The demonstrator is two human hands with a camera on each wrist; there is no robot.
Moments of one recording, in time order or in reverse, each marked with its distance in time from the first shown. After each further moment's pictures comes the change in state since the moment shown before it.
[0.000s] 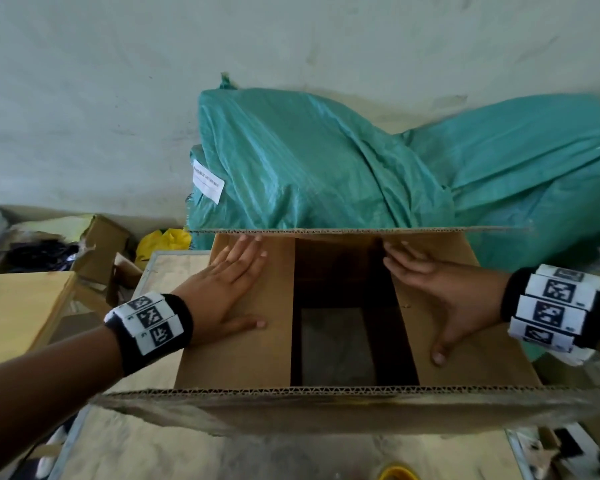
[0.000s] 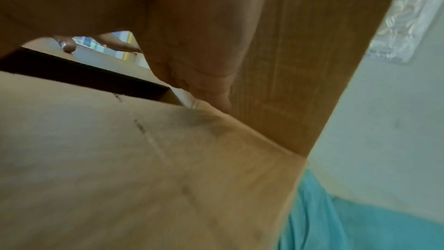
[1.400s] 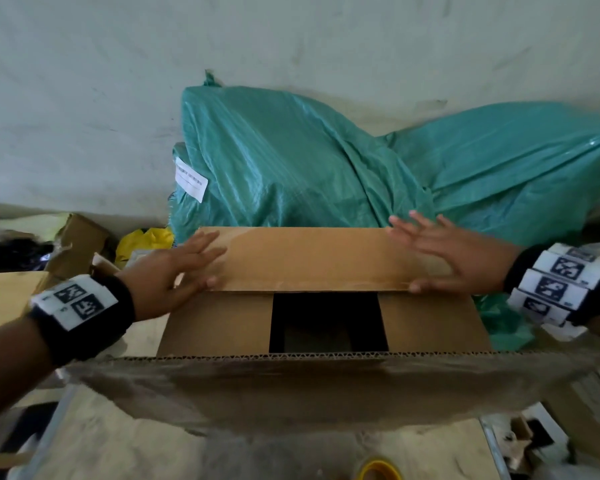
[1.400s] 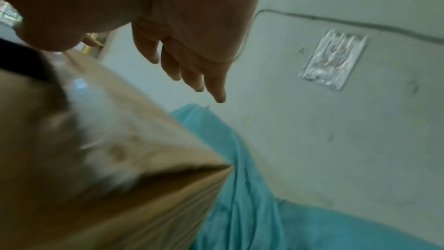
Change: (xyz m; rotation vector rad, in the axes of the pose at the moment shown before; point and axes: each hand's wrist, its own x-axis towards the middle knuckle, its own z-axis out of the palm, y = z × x) left_hand -0.017 -0.039 -0.019 -0.418 0.146 -0.080; right_hand -0.021 0.044 -0.011 -0.044 0.301 0.009
